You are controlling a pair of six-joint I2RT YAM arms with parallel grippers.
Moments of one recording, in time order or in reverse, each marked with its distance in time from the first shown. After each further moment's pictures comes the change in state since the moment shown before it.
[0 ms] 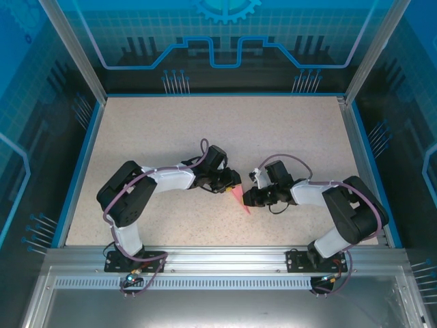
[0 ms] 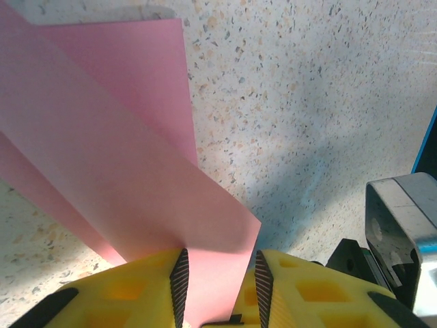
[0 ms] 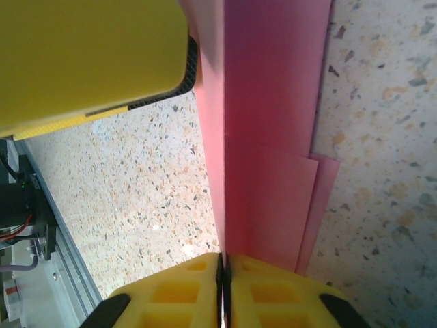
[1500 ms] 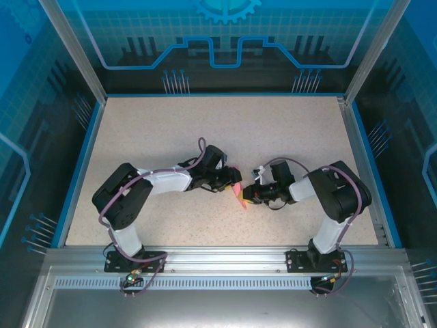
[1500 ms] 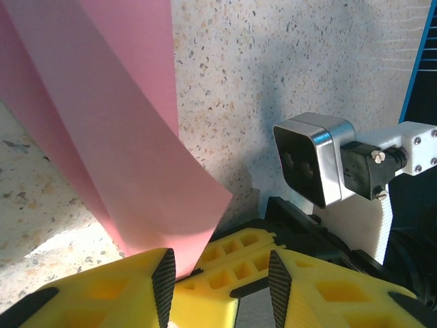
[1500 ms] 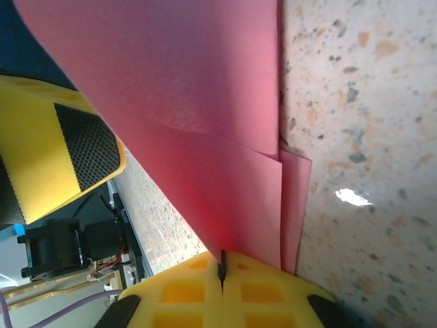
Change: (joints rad) left arm 0.006 -0.039 -0.047 0.092 0.001 0.005; right arm -0.096 0.217 -0.031 0.369 -0.230 0.301
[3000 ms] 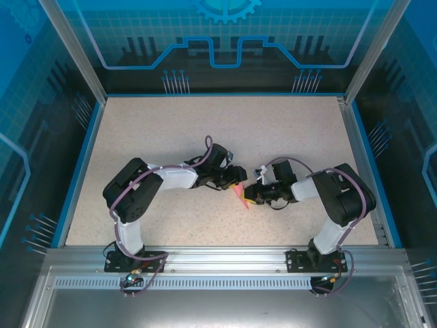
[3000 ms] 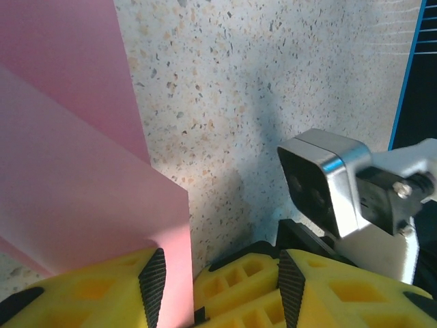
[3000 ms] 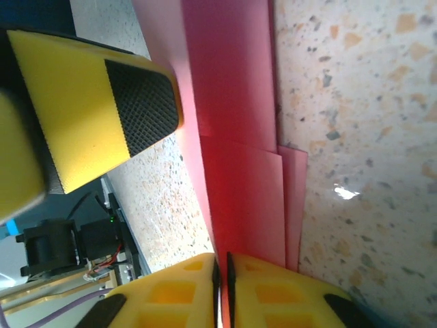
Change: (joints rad) left arm 0.000 0.105 0.068 0.051 0.044 0.051; right arm -0.018 -0.057 0.006 -0.110 0.020 -0.049
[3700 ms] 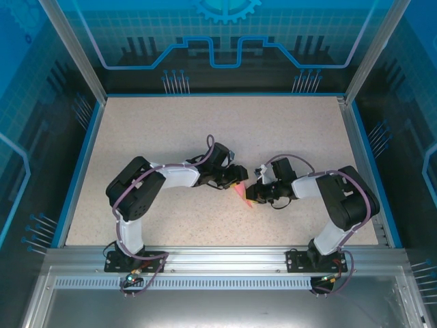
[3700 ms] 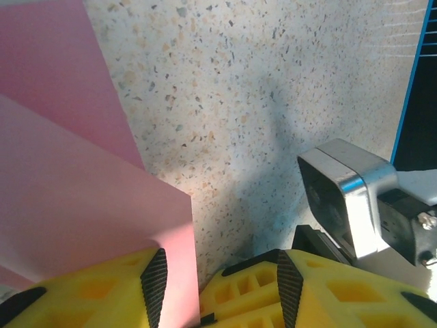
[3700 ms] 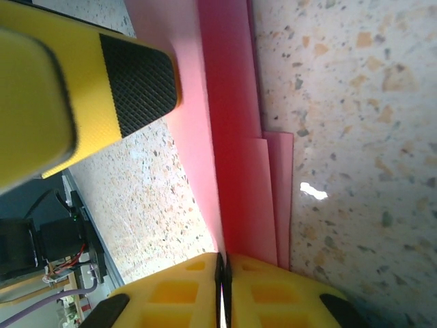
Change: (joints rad) left arm 0.000 0.026 0.028 -0.016 -0.003 0.002; right arm 0.003 -0.037 0.046 -0.180 0.080 -0.130
